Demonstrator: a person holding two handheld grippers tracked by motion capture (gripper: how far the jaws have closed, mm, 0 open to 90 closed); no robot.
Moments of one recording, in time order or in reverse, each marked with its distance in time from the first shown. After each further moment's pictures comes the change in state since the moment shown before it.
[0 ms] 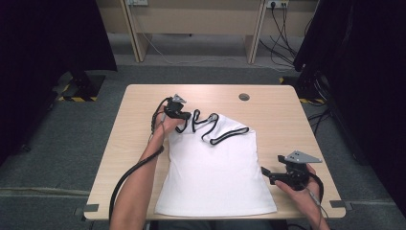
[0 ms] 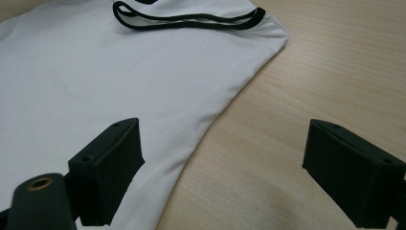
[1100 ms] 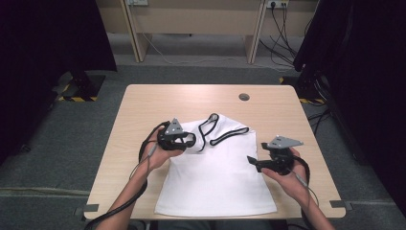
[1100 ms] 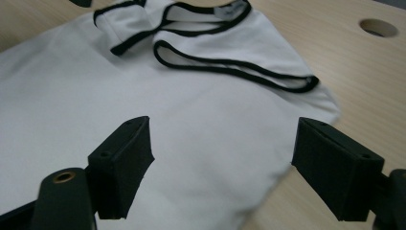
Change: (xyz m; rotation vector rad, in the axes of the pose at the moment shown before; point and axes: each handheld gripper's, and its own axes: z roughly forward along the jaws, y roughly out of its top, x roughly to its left) left arm -0.090 -0.031 -0.073 -0.023 -0.088 0.271; right arm 0.028 0.065 0.040 0.034 0.108 -0.183
